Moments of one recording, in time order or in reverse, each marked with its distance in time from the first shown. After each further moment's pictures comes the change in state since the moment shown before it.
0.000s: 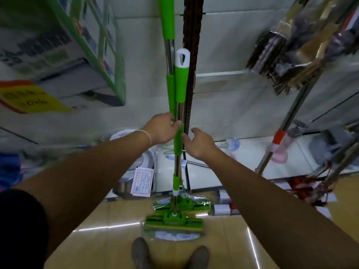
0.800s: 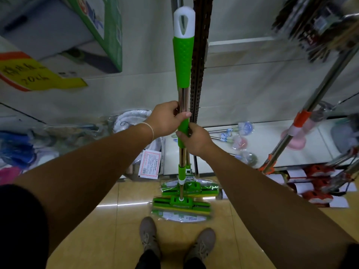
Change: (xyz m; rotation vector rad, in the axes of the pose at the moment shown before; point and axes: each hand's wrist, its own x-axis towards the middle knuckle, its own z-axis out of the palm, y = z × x) left_hand -0.016 -0.020 0.038 -0.231 0.042 -0.038; right_hand 0.010 0.030 0.067 0.168 -0.074 -0.057
